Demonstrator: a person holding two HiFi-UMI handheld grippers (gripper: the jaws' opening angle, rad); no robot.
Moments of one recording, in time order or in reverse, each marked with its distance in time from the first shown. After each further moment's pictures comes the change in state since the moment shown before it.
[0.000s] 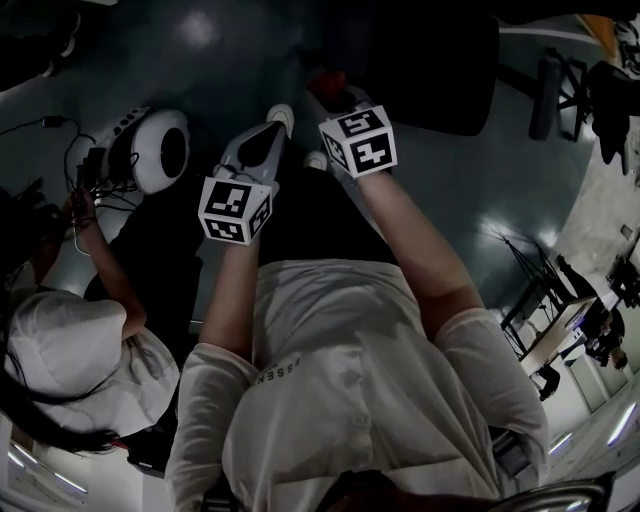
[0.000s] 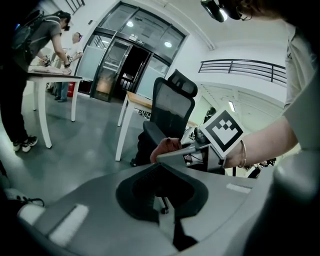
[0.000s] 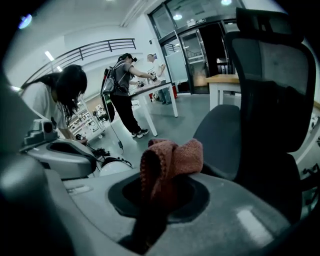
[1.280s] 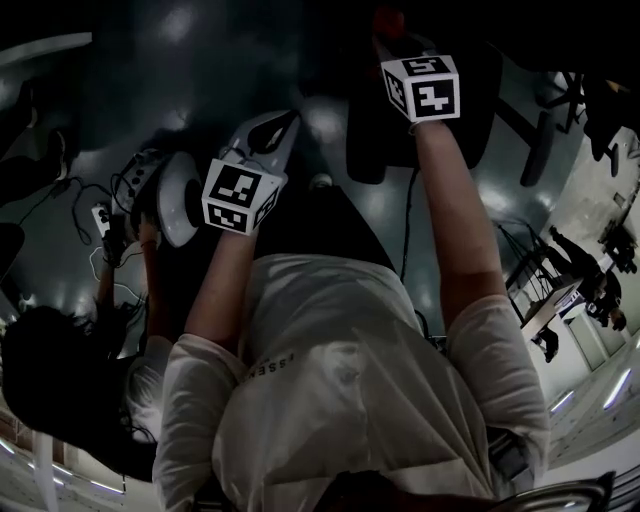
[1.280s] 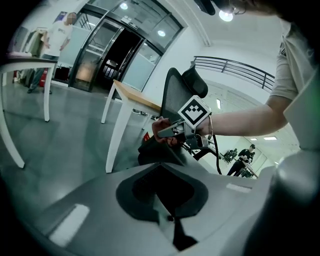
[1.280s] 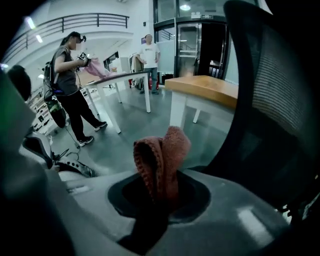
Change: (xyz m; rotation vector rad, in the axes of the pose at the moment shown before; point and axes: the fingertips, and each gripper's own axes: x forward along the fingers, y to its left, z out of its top) left arm 0.141 0.128 0.134 0.038 0.121 -0.214; right arm 0.094 -0.238 0.193 -0.059 0.134 -0.292
